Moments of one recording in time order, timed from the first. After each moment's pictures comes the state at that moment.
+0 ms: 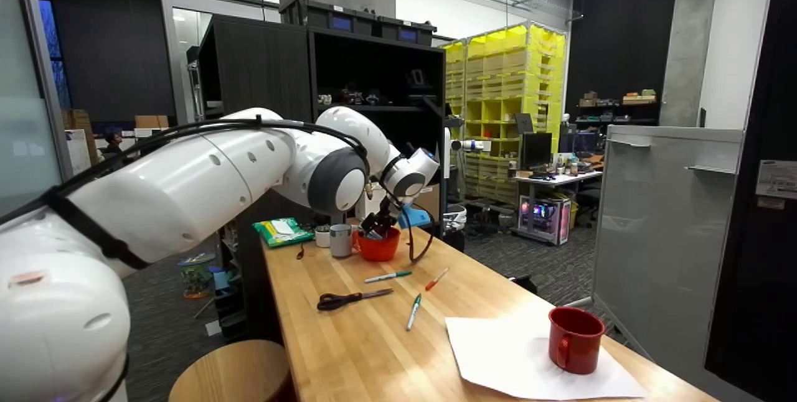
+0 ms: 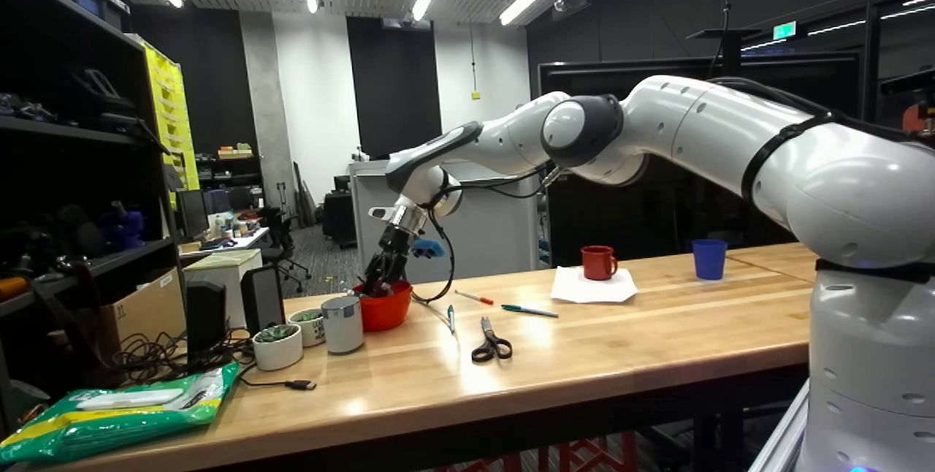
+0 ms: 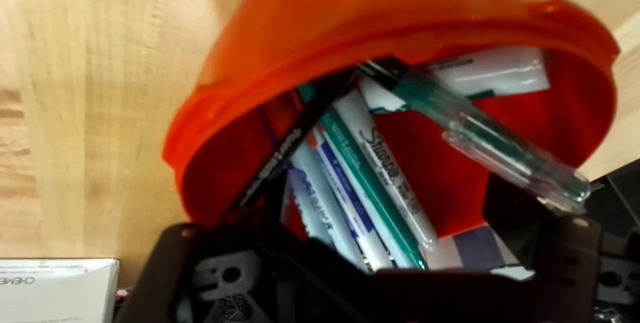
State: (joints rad) arm -0.08 1.07 0.33 -0.91 0.36 1.95 -1.52
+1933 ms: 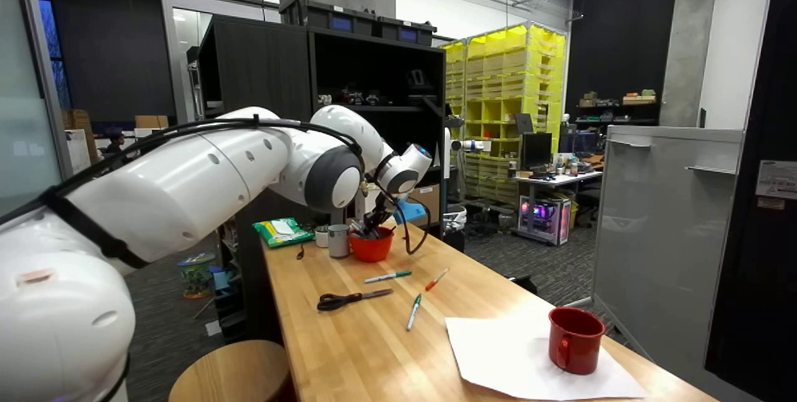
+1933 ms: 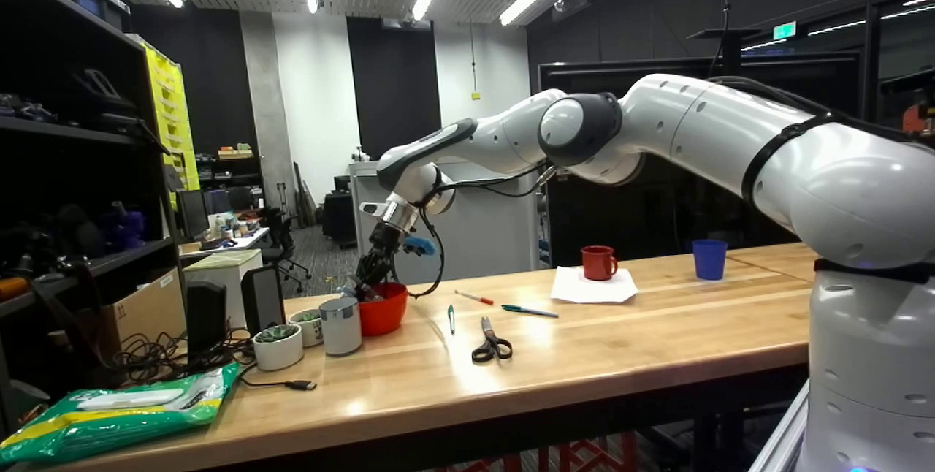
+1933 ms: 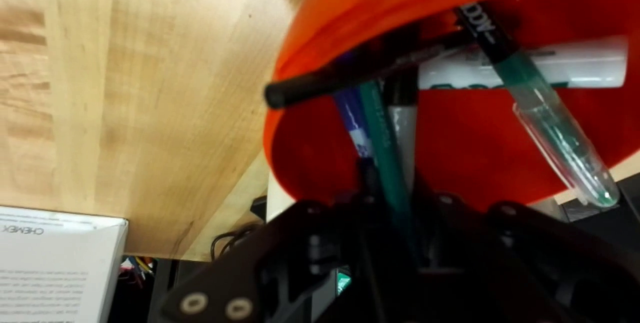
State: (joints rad) arm -0.05 1.06 0.33 -0.91 0.36 2.01 -1.55
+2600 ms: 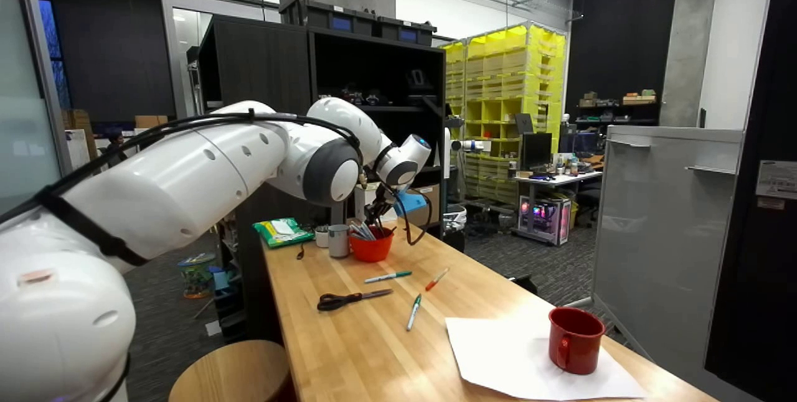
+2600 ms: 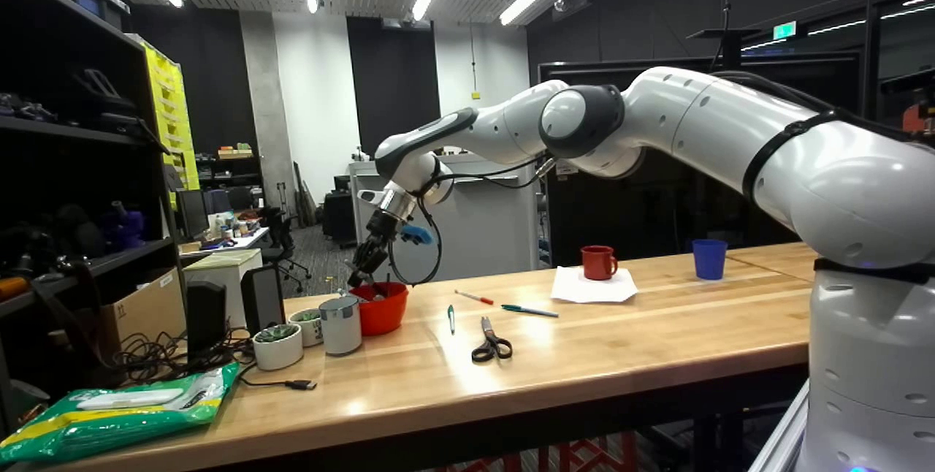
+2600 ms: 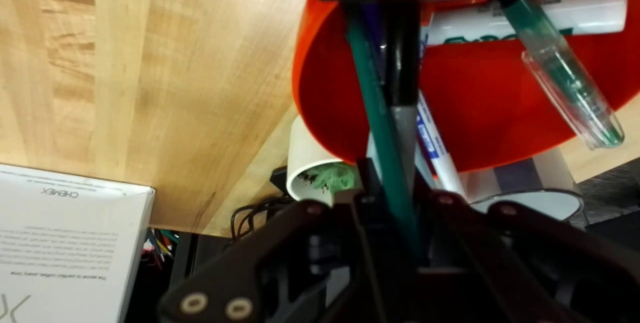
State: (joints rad) arm -0.05 1.02 0.34 -0.91 0.36 2.02 -1.53
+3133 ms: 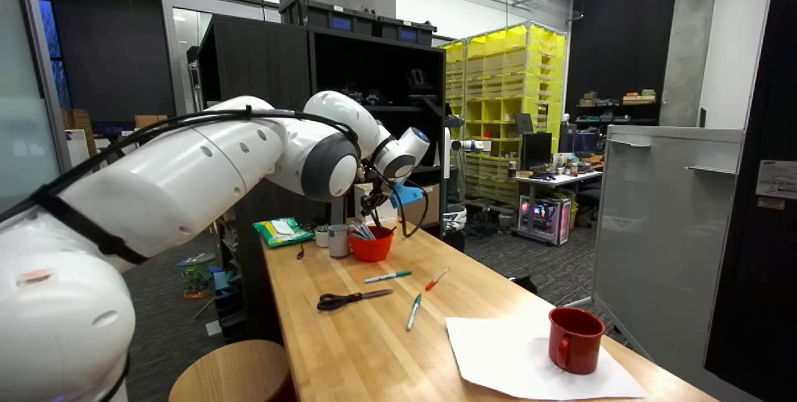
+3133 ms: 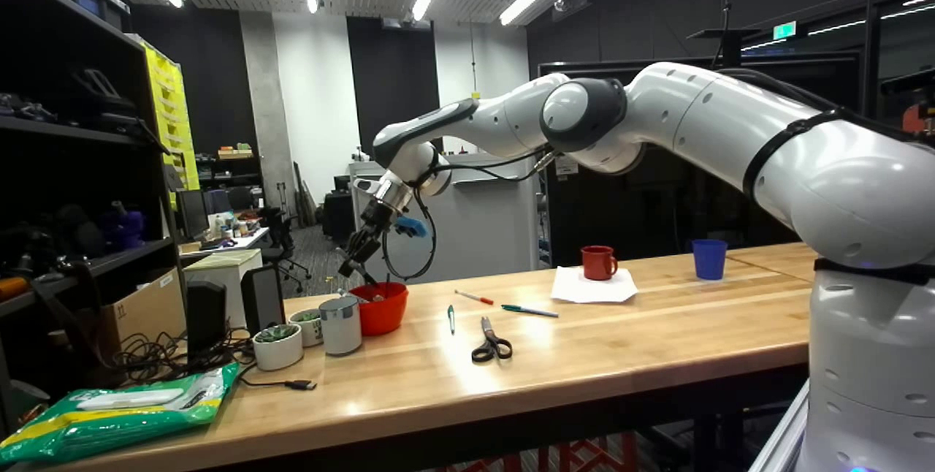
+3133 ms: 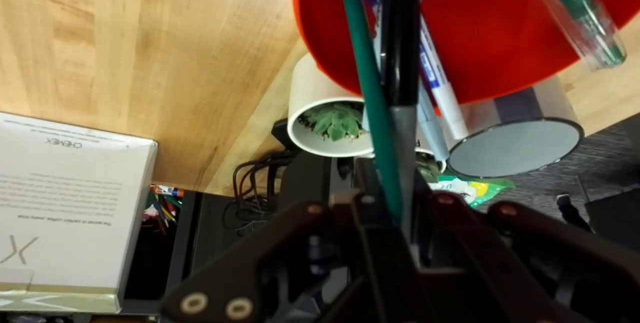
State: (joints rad) arm -0.05 1.00 0.36 -0.91 0.40 2.02 -1.53
